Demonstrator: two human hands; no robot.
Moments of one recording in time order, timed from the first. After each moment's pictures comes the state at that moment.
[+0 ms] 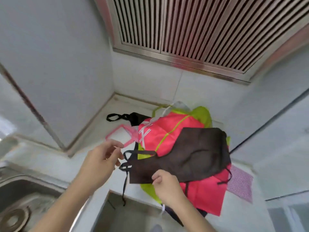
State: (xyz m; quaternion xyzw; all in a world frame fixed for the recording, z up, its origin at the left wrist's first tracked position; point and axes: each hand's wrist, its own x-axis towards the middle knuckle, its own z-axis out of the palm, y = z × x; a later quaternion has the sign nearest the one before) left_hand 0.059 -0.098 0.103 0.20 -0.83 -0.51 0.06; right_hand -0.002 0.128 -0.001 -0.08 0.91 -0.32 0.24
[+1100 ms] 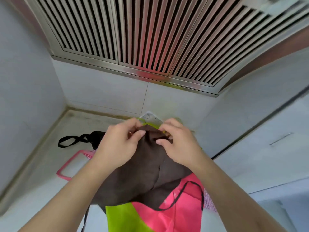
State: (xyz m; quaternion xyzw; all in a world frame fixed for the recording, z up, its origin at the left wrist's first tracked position) left_hand -0.177 -0.029 0.157 -0.02 -0.87 -0.49 0.09; right_hand -0.236 0.190 0.146 -0.26 0.93 -0.24 -0.04
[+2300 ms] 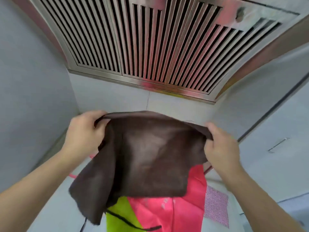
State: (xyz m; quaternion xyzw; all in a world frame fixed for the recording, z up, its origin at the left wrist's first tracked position) left_hand -0.161 -0.080 0.171 0.04 -0.91 -0.31 0.27; right_hand -0.206 0.295 0.190 -0.12 0.96 -0.11 -0.23
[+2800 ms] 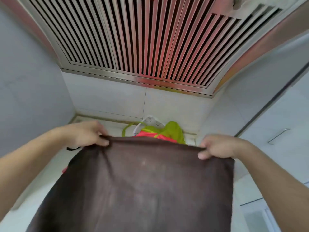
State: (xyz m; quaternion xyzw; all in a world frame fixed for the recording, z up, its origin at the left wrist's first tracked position) left_hand -0.204 -0.119 0.172 -0.03 -0.92 -0.29 -0.25; right_hand -0.244 0.320 0.208 -0.09 0.93 -0.18 0.32
